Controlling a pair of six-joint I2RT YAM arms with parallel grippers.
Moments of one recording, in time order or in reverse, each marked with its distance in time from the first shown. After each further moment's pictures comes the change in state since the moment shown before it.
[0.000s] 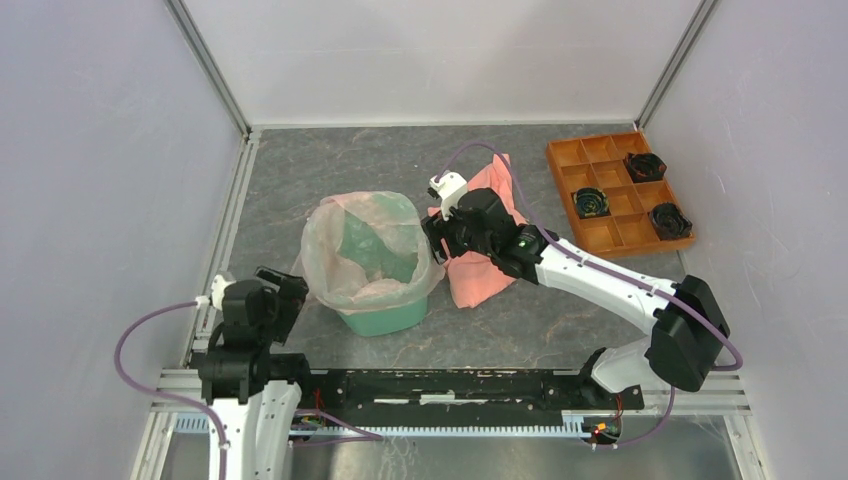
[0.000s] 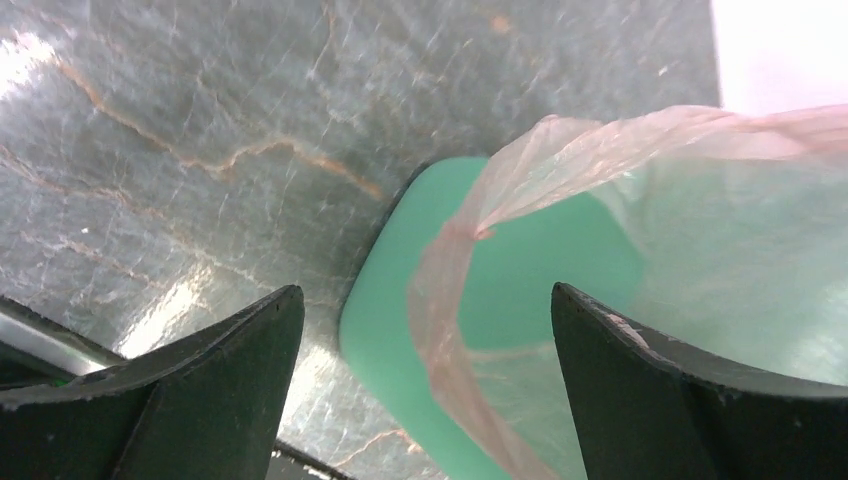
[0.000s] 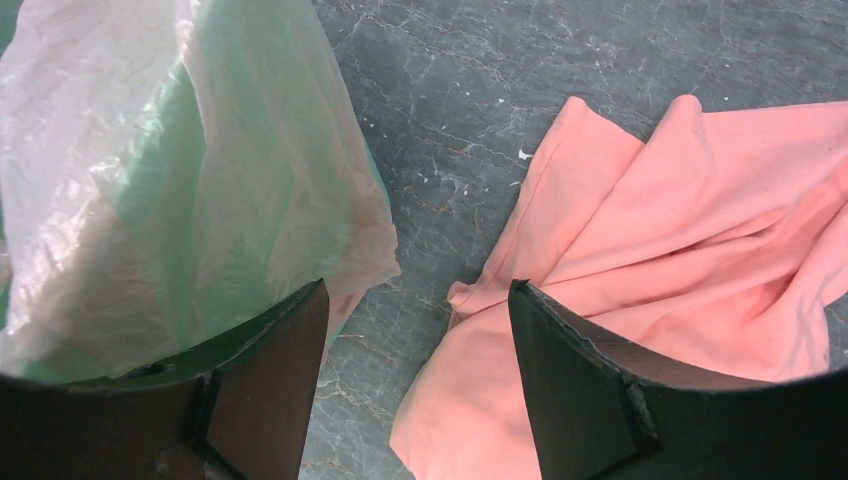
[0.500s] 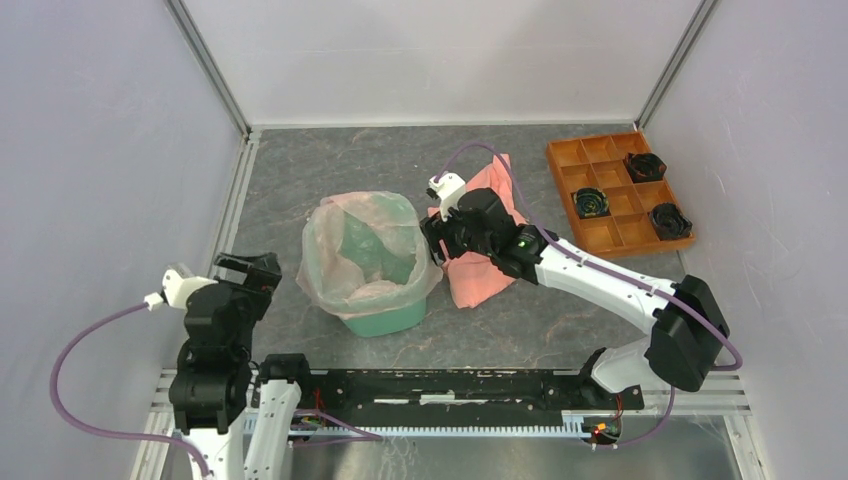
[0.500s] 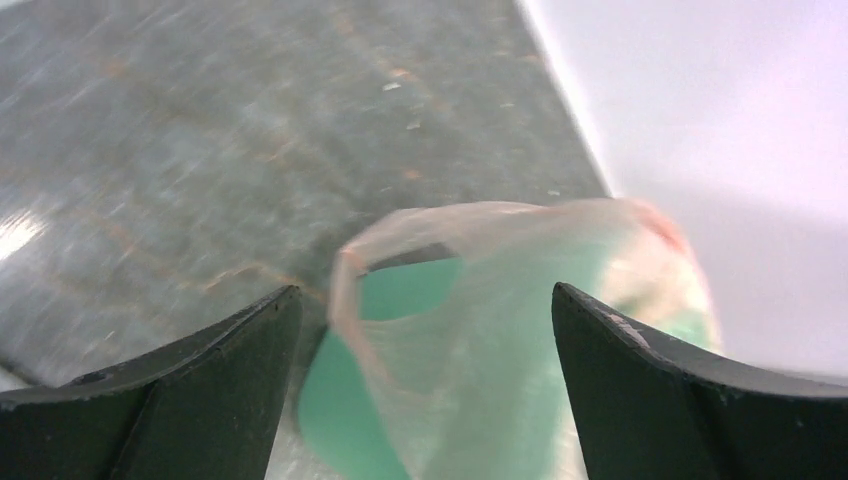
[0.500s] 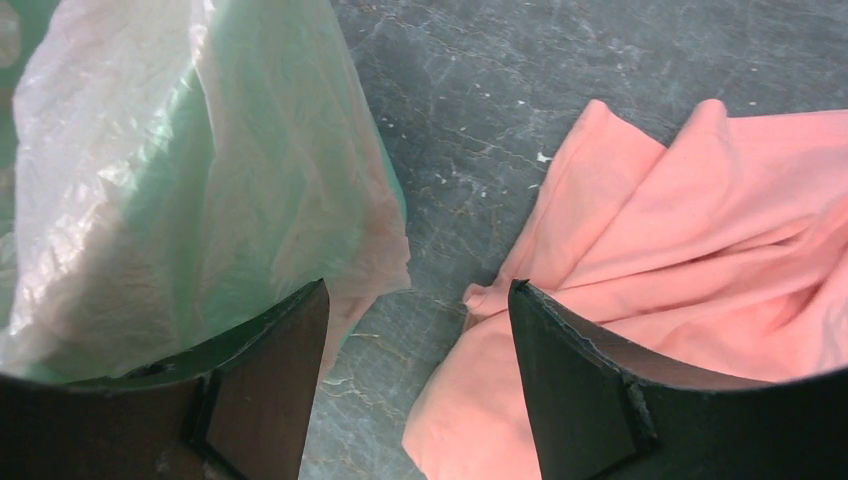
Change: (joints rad) left arm -0.001 -0.020 0.266 -0.015 -0.239 0.043; right arm 0.000 0.000 0.000 0.002 -0.022 0.002
